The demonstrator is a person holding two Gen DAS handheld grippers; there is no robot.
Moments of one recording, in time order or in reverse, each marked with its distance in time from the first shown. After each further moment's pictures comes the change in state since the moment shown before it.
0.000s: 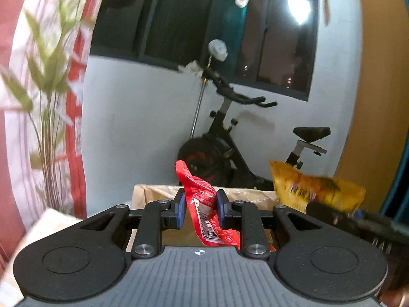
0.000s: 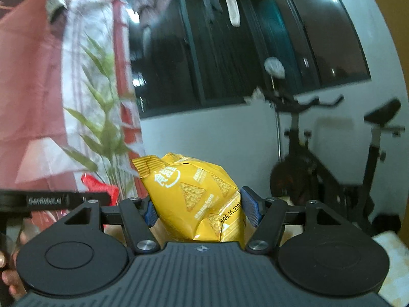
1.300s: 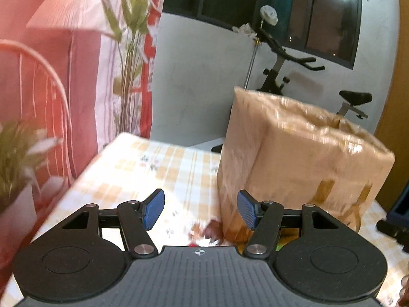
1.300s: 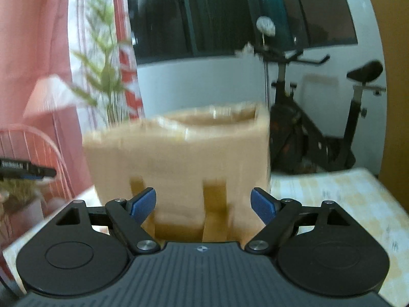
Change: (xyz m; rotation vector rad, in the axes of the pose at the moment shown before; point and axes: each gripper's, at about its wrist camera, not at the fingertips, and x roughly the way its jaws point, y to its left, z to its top) left arm -0.111 0.085 -0.106 -0.061 0.175 0.213; right arm -0.093 0.000 -0.111 -0.042 0.211 -0.049
